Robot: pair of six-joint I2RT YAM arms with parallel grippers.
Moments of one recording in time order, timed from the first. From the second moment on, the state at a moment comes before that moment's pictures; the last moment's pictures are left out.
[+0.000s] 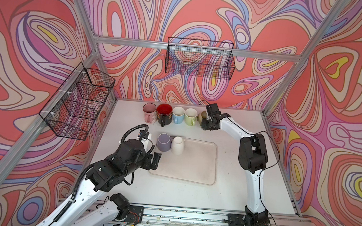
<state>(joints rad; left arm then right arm) -0.61 0.73 0.91 -0.86 -0.13 -0.36 0.37 2.26 1.87 -0.62 0.04 0.31</state>
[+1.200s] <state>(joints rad) -0.58 0.73 0.91 -0.86 -0.11 -0.35 0.40 2.29 1.93 -0.70 0.14 0.27</state>
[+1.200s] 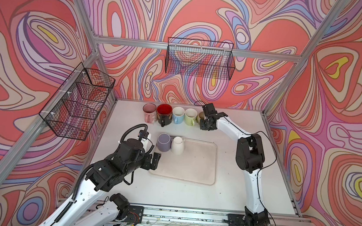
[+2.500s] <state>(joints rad) -0.58 1.16 1.21 -0.93 -0.15 -0.37 0.41 1.22 0.79 -0.19 -0.12 0.43</state>
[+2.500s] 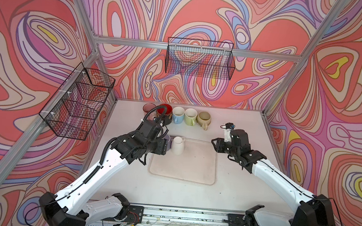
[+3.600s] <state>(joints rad) -0.56 1.98 1.80 -1.04 -0.15 -0.34 0.41 1.16 0.45 0.25 -0.23 0.62</state>
